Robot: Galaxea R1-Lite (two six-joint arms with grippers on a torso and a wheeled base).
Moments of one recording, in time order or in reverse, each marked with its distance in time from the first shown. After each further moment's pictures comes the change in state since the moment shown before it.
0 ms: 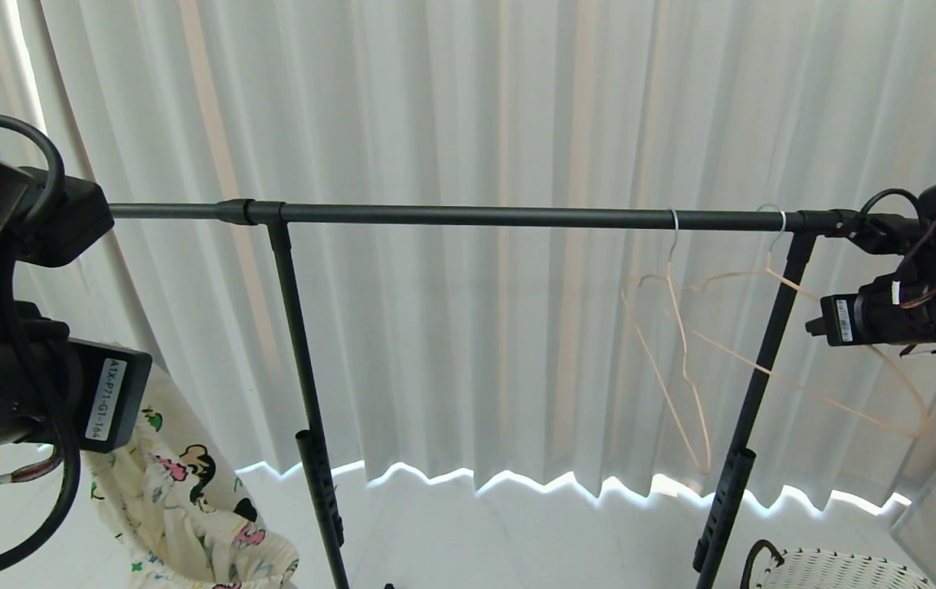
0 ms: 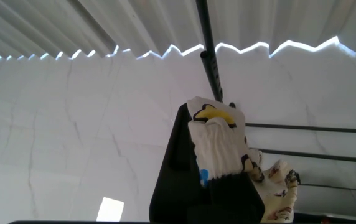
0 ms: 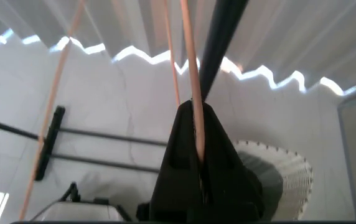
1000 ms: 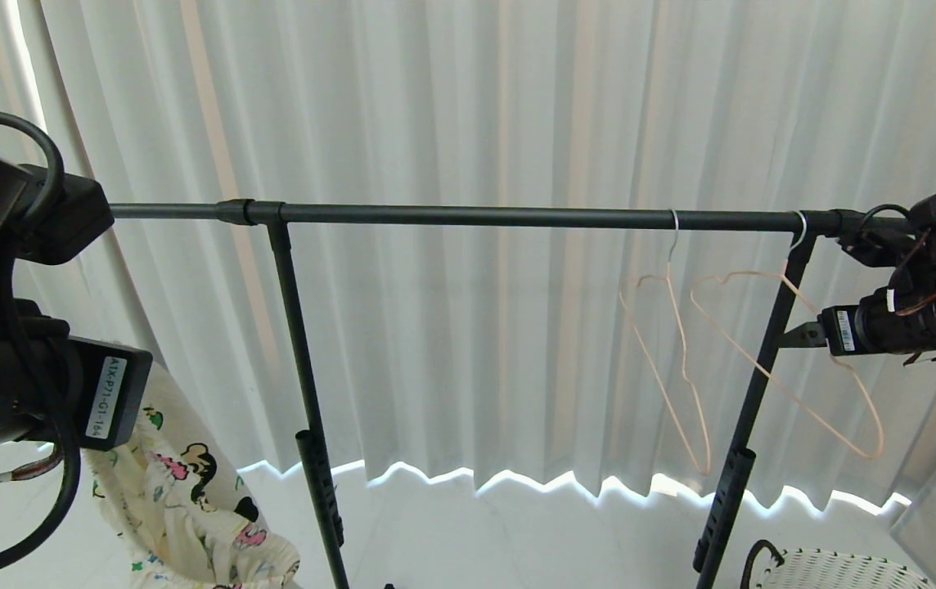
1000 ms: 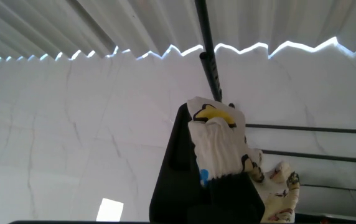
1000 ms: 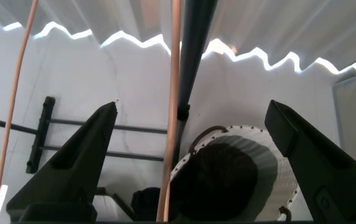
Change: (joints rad) left arm -0.002 0.001 -0.005 0.000 0.000 0.000; right arm -0.033 0.046 -0.022 0.062 -0.023 -0.006
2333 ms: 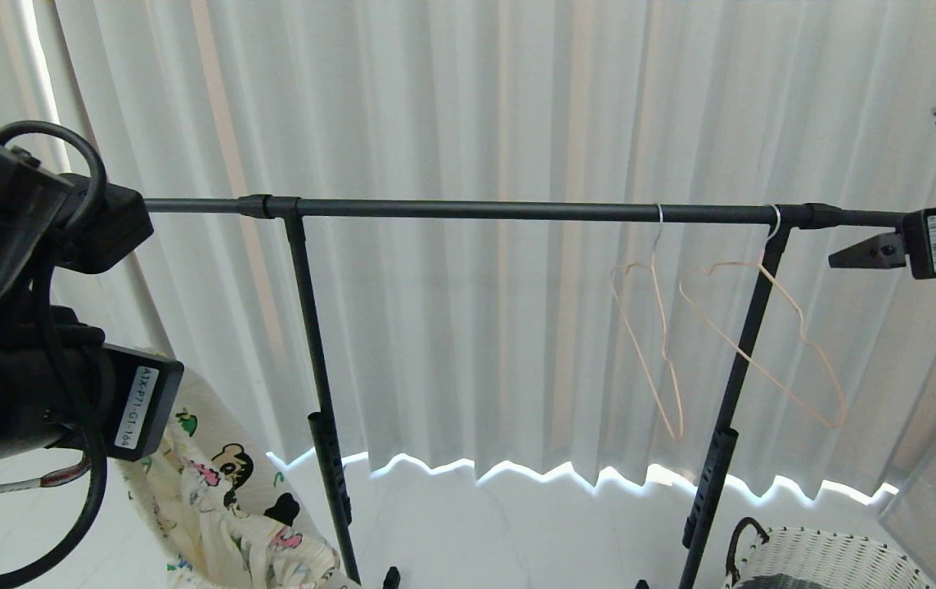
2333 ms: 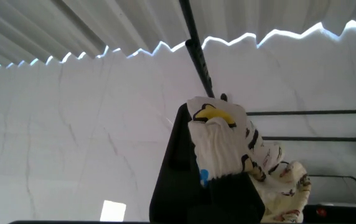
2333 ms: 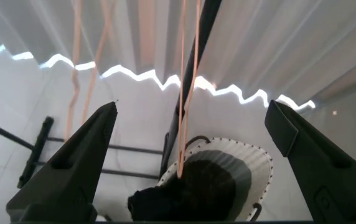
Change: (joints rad) left arm -0.050 0.026 -0.005 0.000 -0.020 -0.001; right arm 0.157 -0.257 -0.213 0.272 -0.159 0.006
